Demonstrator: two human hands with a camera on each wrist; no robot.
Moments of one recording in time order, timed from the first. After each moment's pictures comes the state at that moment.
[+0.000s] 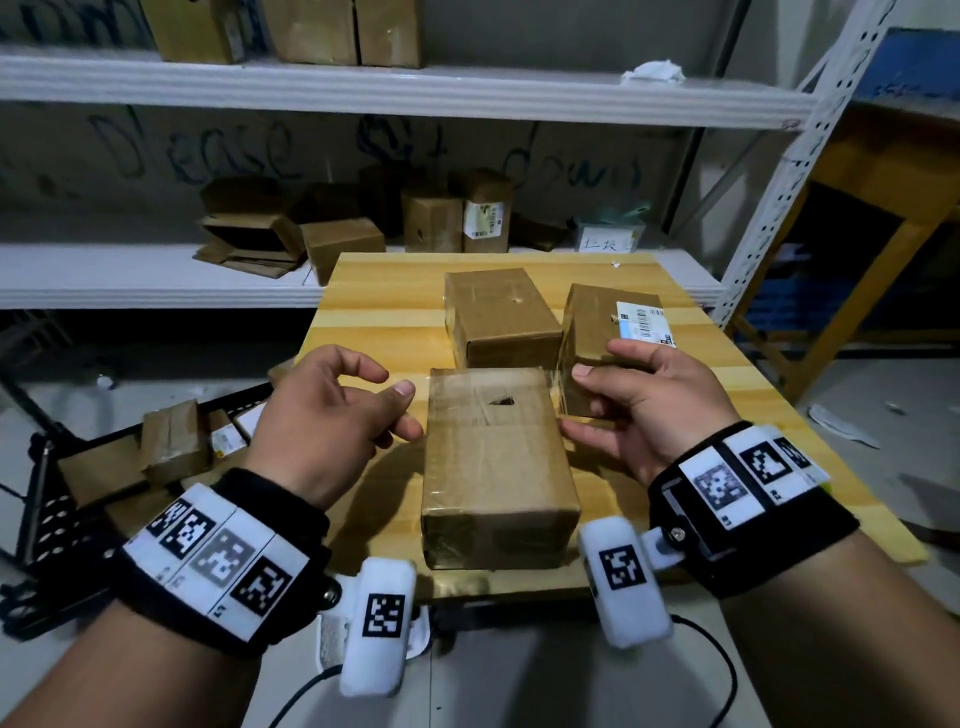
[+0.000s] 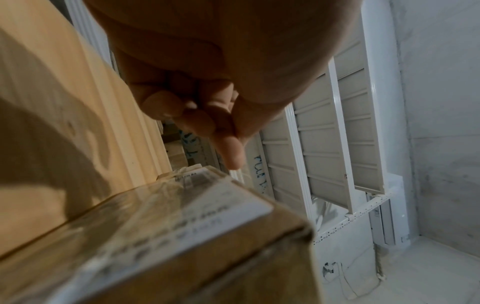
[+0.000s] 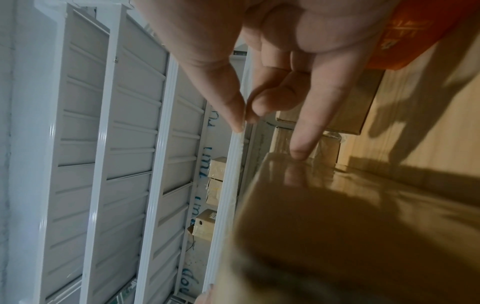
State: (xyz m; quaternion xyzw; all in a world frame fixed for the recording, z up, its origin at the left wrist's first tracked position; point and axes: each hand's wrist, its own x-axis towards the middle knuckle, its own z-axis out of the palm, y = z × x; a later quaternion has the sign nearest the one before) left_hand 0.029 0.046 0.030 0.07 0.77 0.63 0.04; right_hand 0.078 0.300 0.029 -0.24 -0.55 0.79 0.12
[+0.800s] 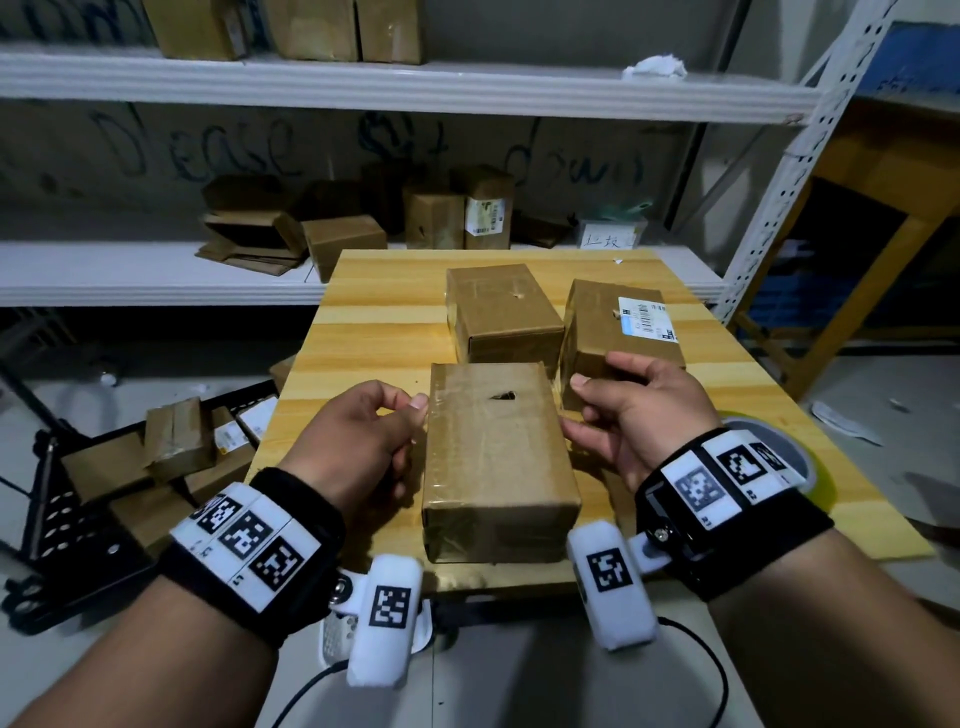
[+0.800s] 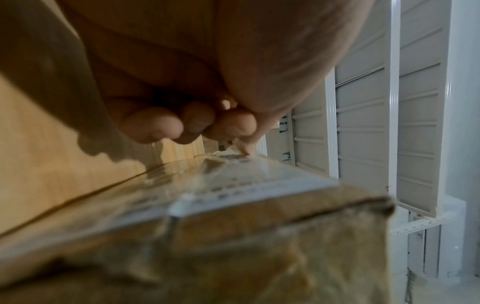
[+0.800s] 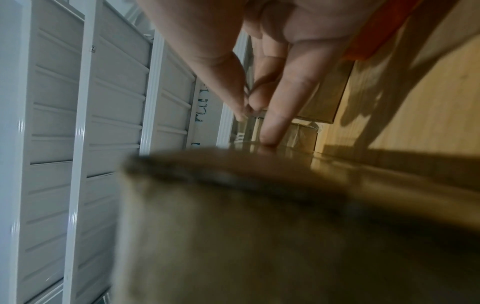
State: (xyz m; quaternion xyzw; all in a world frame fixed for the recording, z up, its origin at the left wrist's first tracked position) left_hand 0.014 0.052 -0.013 0.00 0.69 0.70 0.20; right_hand 0.078 0.289 0.018 -0.27 -0.52 0.80 0.13
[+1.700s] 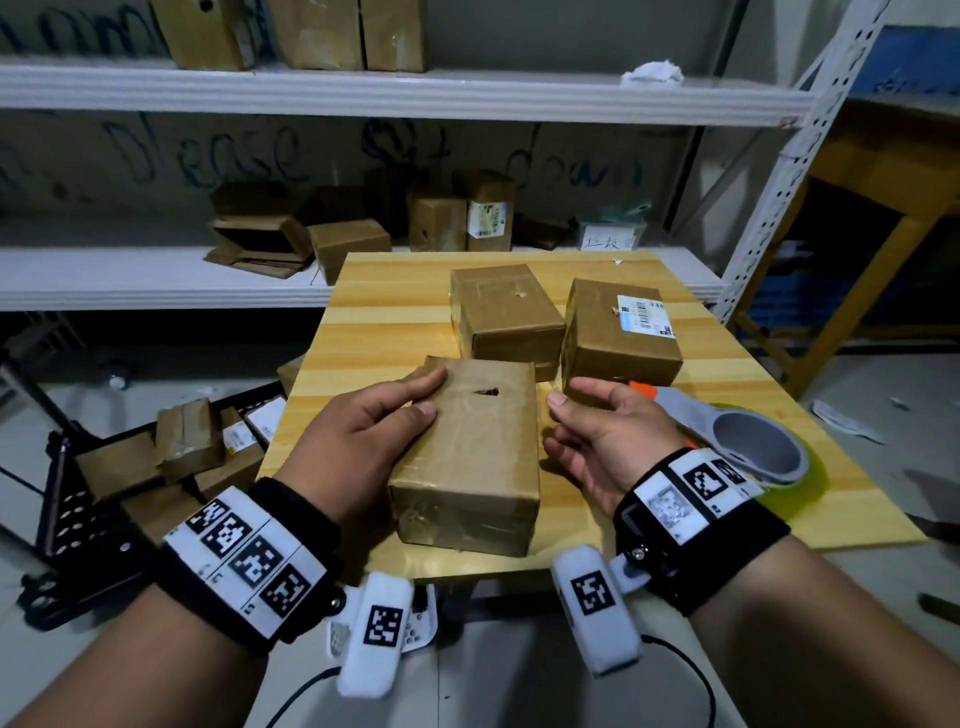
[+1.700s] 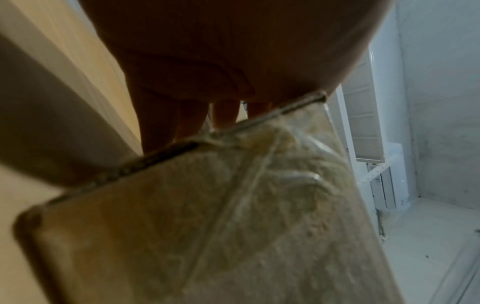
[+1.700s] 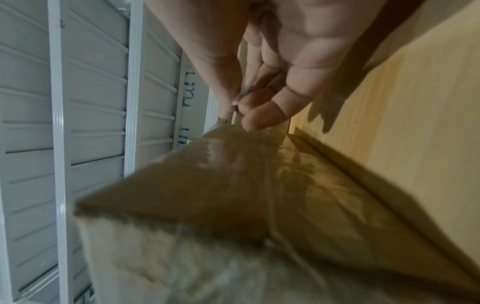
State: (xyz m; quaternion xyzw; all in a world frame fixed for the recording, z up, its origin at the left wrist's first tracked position) left_hand 0.040 0.045 0.011 0.15 0.77 0.62 0.06; right_hand 0.085 0.271 -0.013 -0.25 -0.51 0.82 0.09
